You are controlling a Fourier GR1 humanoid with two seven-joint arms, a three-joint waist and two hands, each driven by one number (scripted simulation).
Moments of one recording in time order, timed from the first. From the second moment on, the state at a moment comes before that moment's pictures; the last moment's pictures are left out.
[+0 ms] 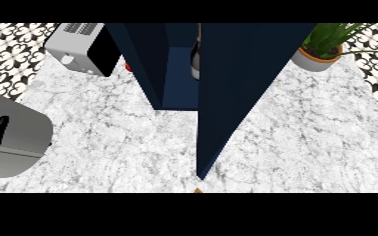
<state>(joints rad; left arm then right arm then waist) 0.39 0.76 -0.10 -2.02 0.95 0.09 -0.50 -0.37 -0.19 0.91 -2.37 0.10 -0.40 0.77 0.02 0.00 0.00</state>
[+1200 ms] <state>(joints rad) 0.26 0.67 -0.11 -1.98 0.89 0.15 -0.41 -1.18 -0.01 0.51 -1.46 -0.17 -0.42 0.53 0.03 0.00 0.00</state>
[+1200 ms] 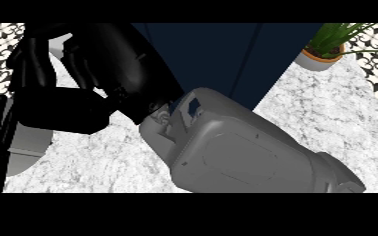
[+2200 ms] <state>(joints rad) 0.25 0.64 -0.06 -1.99 0.86 0.12 -0.35 -1.21 -0.04 0.35 -1.12 -0.18 -0.14 0.19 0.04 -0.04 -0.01</state>
